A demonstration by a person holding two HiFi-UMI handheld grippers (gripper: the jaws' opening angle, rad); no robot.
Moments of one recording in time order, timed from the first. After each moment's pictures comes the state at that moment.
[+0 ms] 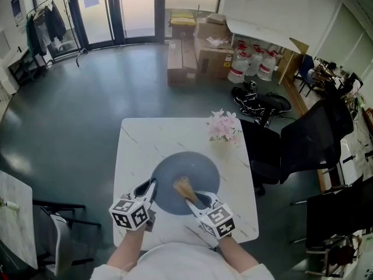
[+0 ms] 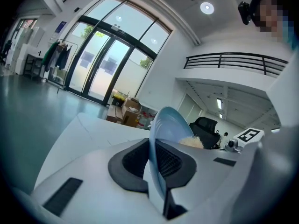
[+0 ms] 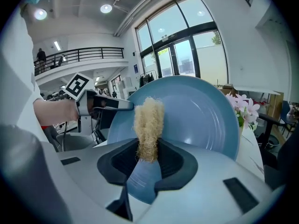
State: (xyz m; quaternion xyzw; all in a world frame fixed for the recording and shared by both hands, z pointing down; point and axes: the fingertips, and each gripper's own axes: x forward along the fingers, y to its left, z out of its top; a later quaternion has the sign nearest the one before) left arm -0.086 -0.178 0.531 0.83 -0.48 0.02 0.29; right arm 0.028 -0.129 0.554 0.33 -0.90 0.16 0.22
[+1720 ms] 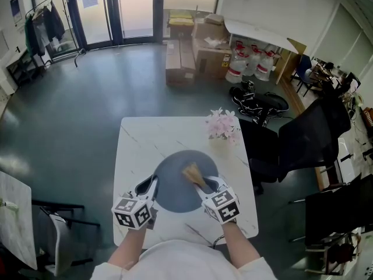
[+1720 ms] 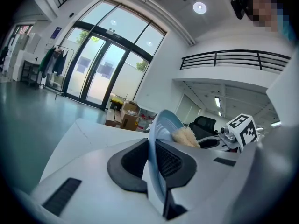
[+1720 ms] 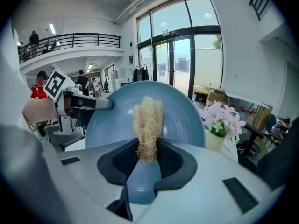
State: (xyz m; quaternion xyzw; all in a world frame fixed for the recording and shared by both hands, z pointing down) left arm -0.084 -0.174 0.518 0.84 -0.48 0.02 0.26; right arm 0.056 -0.169 0.541 0.38 -0.87 0.13 0.28
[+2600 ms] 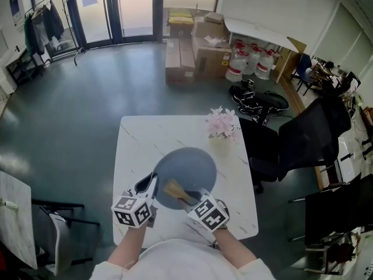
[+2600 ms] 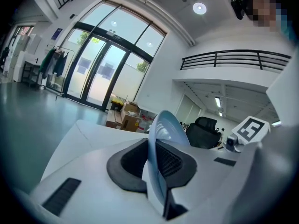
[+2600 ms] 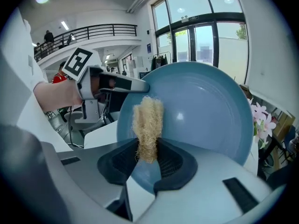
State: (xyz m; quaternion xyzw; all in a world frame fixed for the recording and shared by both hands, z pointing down) left arm -0.084 -0.179 0.516 0.84 -0.48 0.02 0.26; right arm -0.003 -0.113 0.569 0.25 -0.89 0.14 0.35
